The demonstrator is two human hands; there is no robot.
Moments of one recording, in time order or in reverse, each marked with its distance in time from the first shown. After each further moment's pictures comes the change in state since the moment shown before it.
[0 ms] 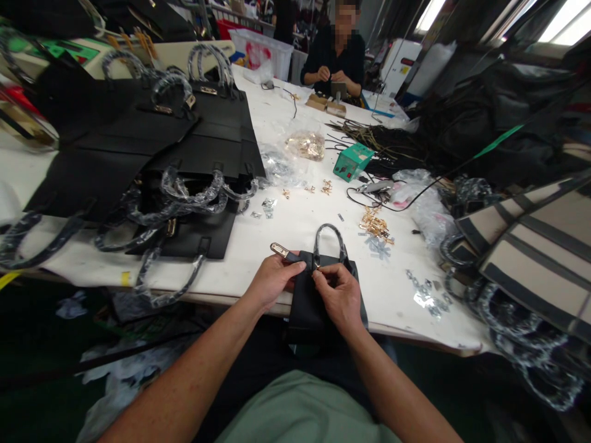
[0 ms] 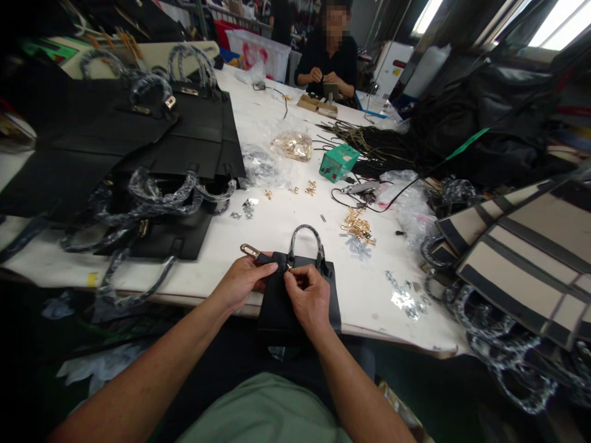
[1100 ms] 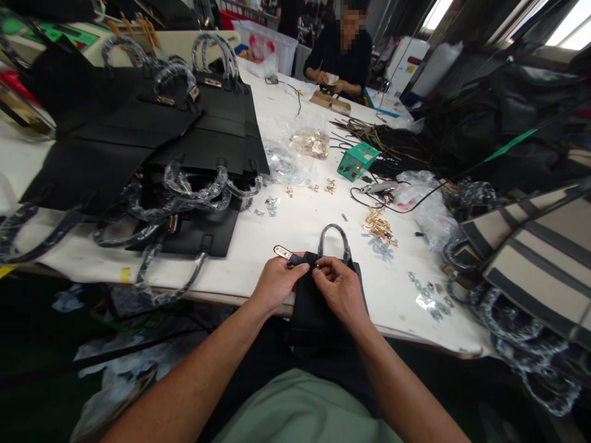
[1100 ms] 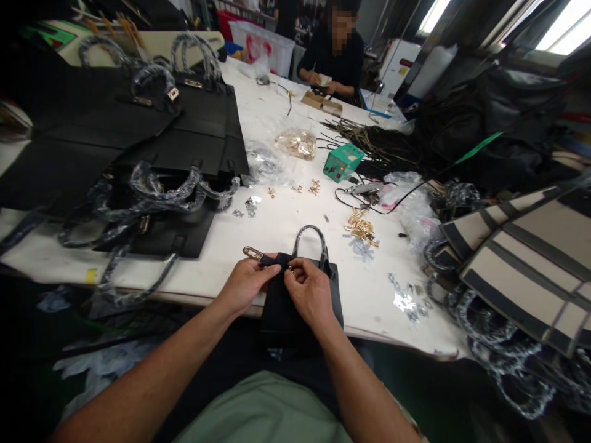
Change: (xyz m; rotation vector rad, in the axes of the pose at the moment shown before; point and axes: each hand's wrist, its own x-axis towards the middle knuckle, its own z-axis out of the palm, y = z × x) left_hand 0.001 -0.009 0.000 0.048 0.094 0.075; right_hand 0.017 -0.017 0.000 -0.110 -0.200 0.048
